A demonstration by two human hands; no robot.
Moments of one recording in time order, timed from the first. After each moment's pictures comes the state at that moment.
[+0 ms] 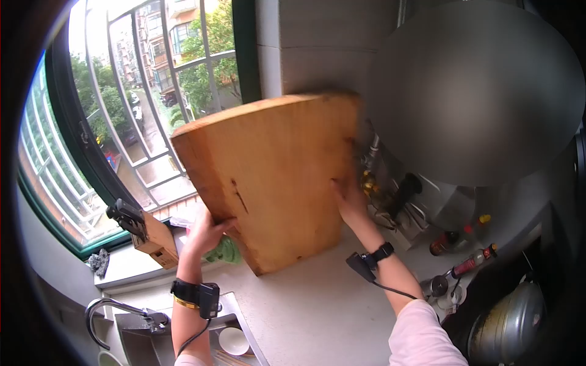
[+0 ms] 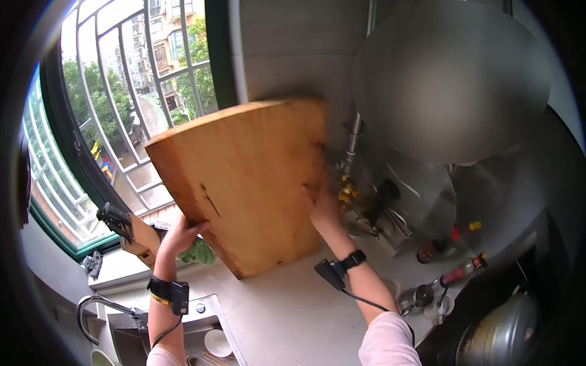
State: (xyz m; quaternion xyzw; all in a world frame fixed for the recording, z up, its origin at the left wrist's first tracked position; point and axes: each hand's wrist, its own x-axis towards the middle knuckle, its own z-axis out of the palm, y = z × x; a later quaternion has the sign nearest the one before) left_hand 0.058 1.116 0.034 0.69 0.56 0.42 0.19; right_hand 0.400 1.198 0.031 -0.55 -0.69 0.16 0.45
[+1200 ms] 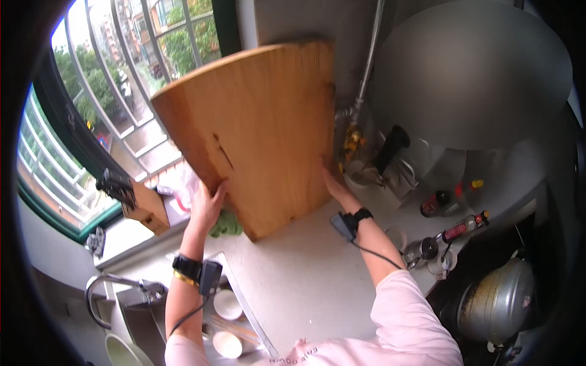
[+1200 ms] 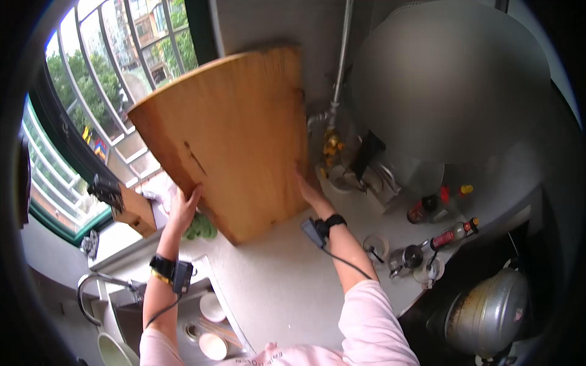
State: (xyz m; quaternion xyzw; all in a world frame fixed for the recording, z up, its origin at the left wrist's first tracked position) left_hand 0.095 1.092 -0.001 0.62 0.66 0.41 0.13; right_hand 0.420 1.218 -0.097 -0.53 -0.64 0.36 0.43
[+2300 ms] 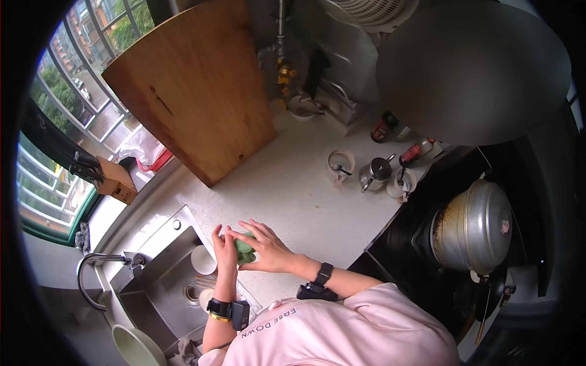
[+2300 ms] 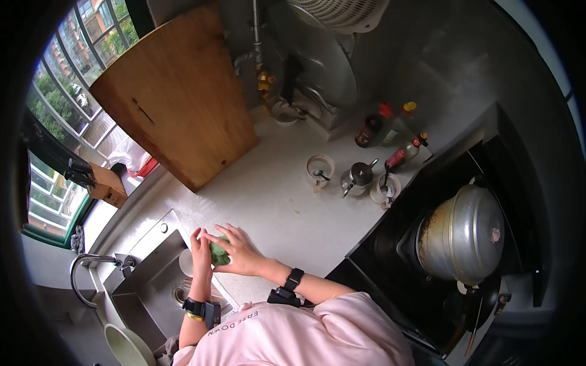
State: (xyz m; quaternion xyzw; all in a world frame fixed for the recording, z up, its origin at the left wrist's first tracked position) left_hand 0.233 0.848 -0.095 0.33 0.68 0.48 0.45; right_hand 0.386 0.850 -0.070 -0.38 -0.82 0.29 0.31
